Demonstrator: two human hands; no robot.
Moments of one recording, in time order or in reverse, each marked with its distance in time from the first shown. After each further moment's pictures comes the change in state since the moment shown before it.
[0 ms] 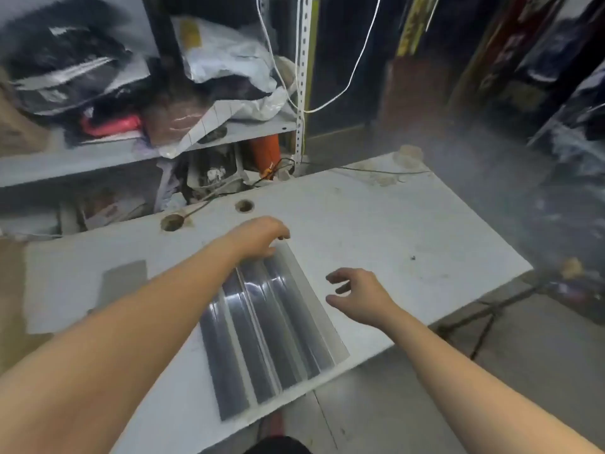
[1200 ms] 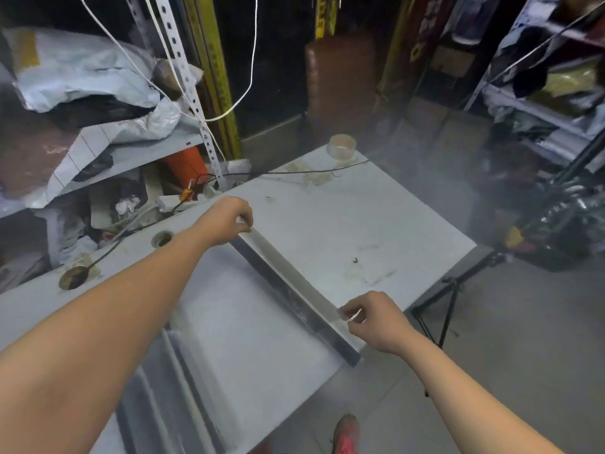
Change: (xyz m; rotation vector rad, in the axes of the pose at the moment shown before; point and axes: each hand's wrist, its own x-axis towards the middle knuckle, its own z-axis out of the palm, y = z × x) left_hand 0.176 0.040 -0.014 -0.122 0.113 -0.008; right_hand 0.000 0.142 -0.094 -0.060 0.006 0.174
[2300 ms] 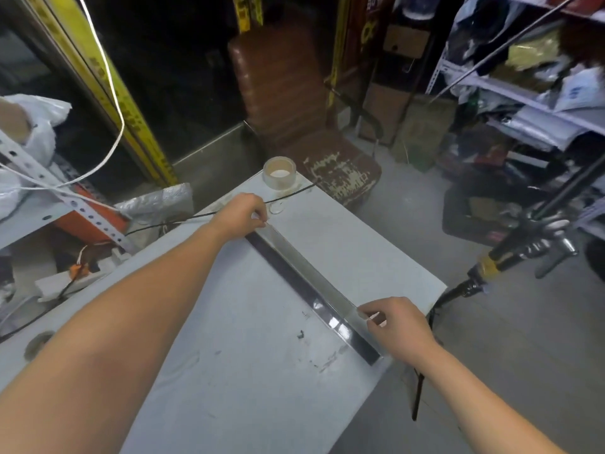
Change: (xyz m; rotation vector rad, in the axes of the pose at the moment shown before) left_hand 0.304 0.087 0.062 0.013 -0.041 0.162; right_hand 0.121 0.125 -0.152 0.083 0.160 0.177
